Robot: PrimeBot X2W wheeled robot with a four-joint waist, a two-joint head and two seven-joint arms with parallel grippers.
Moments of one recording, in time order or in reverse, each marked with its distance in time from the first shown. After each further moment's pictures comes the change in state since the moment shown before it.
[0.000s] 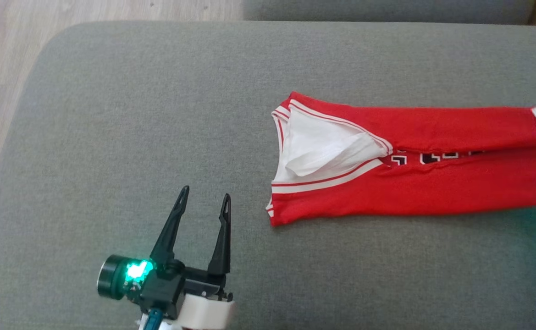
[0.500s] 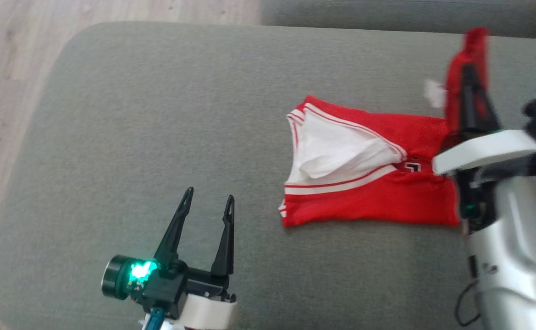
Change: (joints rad) left arm 0.012 -0.033 0.030 0.014 0.018 -0.041 0.000; right arm 0.009 0.250 0.319 -0.467 0.004 0.000 0.163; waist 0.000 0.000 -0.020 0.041
